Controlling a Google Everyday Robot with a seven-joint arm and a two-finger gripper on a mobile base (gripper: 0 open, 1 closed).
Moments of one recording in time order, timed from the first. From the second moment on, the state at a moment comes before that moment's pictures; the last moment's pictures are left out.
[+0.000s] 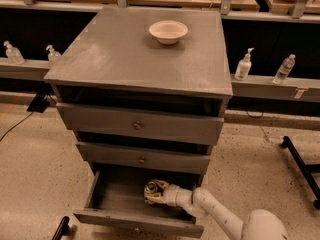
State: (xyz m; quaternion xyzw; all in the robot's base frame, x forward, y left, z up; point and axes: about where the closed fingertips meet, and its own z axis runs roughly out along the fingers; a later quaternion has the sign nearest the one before) arm 0.617 0.026 0.189 -0.45 0.66 0.31 0.51
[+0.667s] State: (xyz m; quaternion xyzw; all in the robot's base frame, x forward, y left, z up) arm 0.596 0.013 0.248 -0.45 0.60 0.36 0.56
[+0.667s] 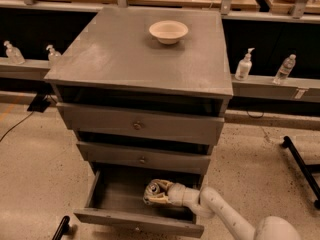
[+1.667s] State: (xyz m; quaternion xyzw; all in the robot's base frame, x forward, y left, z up) arm 0.515 -0.060 0.369 -0.57 0.48 0.38 0.55
